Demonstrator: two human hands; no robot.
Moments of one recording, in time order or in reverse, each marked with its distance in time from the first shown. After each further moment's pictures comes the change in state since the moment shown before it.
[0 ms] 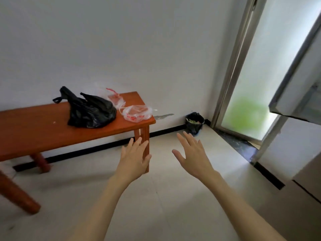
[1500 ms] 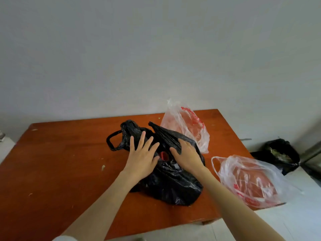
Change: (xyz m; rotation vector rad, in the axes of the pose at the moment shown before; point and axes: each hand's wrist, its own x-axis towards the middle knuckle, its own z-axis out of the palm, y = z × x) left_hand 0.460 -0.578 -0.069 0.294 -0.011 -0.031; right_hand 0.652 -0.323 0.353 0.231 -0.383 0.067
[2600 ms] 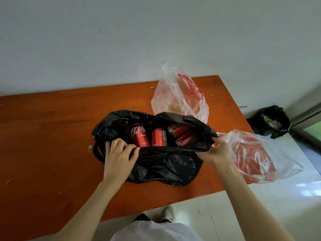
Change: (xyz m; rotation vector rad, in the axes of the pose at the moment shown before) left_hand -0.027 -0.039 0.085 -0.160 0.285 -0.171; right_hand 0.008 0.080 -0.006 2.074 0.094 0.863
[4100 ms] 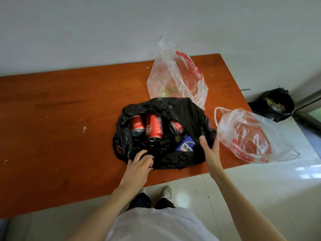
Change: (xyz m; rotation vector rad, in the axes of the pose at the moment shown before) left_hand -0.083 0.060 0.037 -0.239 -0.421 0.114; right_hand 0.029 0.018 -0.111 -1.072 0.099 -0.641
